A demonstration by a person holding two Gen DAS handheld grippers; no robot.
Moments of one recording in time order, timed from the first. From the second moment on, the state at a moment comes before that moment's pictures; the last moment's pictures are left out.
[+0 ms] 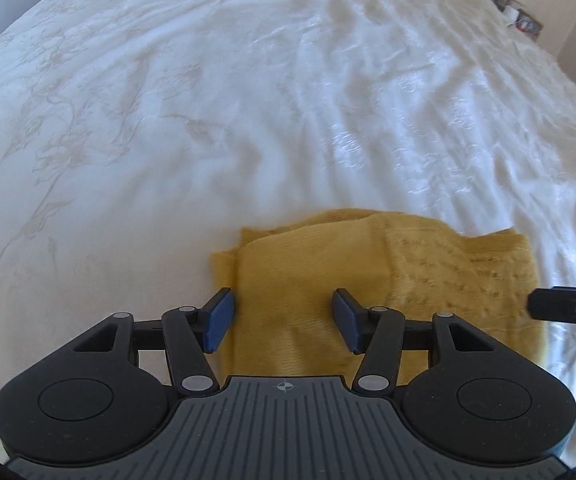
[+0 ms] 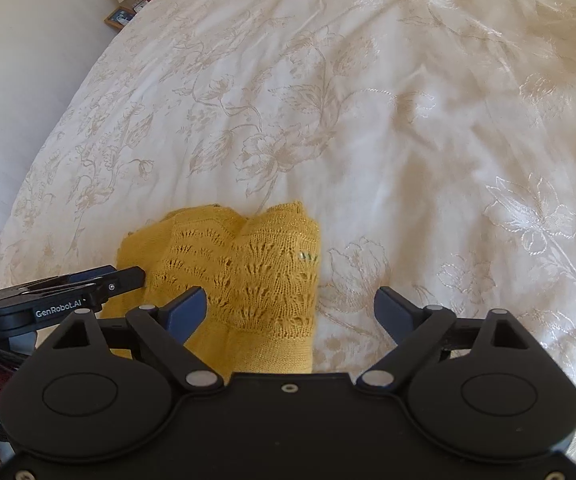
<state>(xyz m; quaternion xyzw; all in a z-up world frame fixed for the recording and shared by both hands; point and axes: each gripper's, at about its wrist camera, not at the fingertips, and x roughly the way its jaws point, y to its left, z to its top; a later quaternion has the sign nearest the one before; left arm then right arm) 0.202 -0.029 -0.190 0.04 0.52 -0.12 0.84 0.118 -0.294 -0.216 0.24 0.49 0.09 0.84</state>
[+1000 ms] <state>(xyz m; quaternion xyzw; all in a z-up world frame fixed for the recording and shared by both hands) 0.194 0.009 -0.171 -0.03 0.52 -0.12 0.85 0.116 -0.303 -0.195 0.18 0.46 0.03 0.87</state>
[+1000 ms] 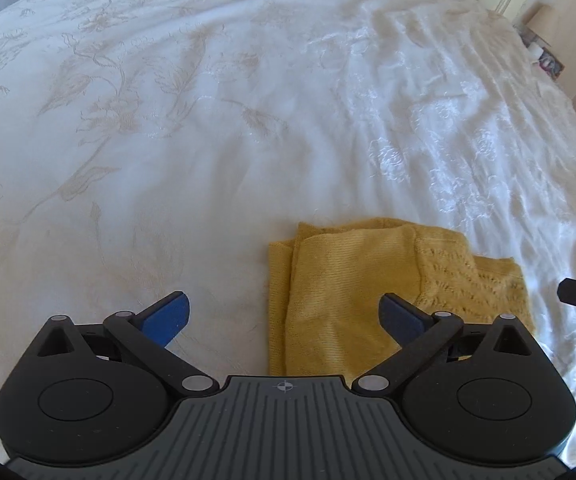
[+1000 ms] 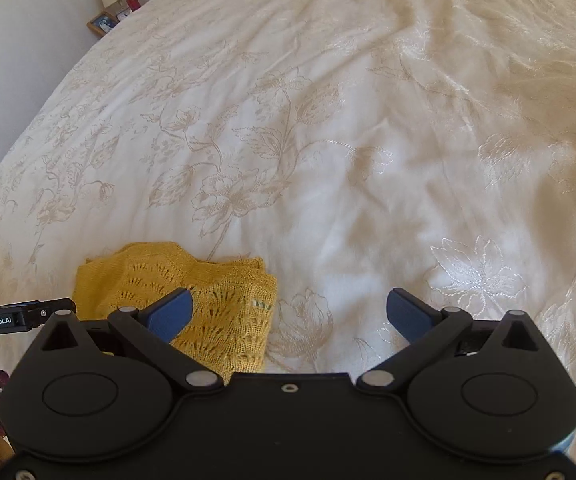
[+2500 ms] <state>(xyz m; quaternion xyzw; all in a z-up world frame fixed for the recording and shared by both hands) 0.043 -0.034 -0.079 0.04 0.54 -0.04 0.84 -0.021 -0.257 -0.109 0.10 0.45 0.05 0.88</state>
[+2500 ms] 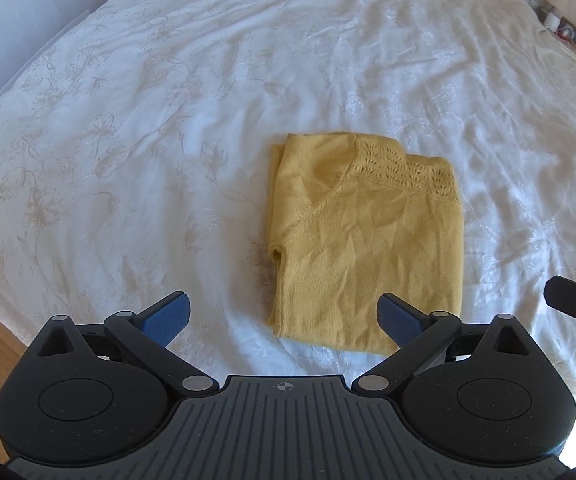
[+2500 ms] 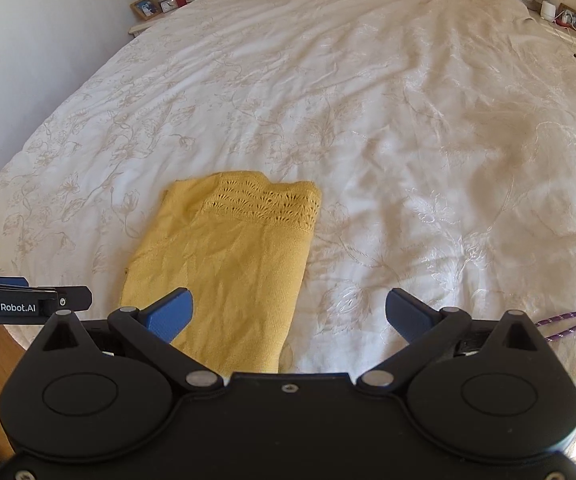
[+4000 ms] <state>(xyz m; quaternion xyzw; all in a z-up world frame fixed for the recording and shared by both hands) 0.047 -0.048 -0.093 0.06 0.57 -0.03 0.82 -0.014 -0.254 -0.124 0.12 0.48 0.04 0.87</state>
